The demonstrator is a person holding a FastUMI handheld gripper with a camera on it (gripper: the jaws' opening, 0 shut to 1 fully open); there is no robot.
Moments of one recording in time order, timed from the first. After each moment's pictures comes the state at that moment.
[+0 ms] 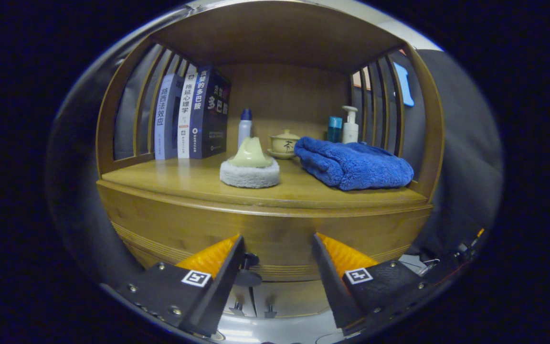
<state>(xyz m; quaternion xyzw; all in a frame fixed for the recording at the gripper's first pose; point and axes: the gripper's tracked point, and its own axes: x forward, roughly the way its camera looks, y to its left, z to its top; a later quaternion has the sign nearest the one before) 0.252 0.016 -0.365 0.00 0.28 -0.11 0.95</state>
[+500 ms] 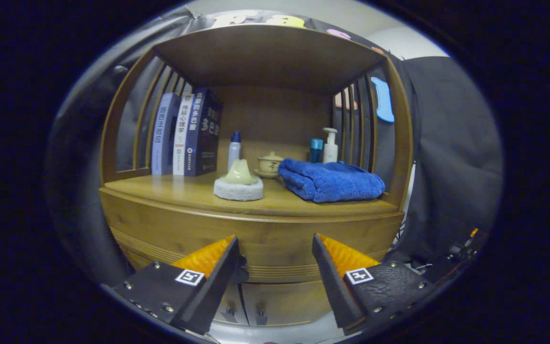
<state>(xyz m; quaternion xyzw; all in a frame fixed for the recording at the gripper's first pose) 0.222 0.015 -0.330 -0.03 0.21 -0.12 0.97</state>
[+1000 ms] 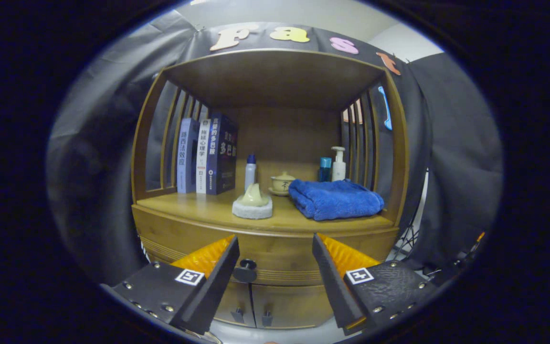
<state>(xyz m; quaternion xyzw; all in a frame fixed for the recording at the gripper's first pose) 0.203 0.001 -0.260 0.00 0.16 -0.07 0.98</state>
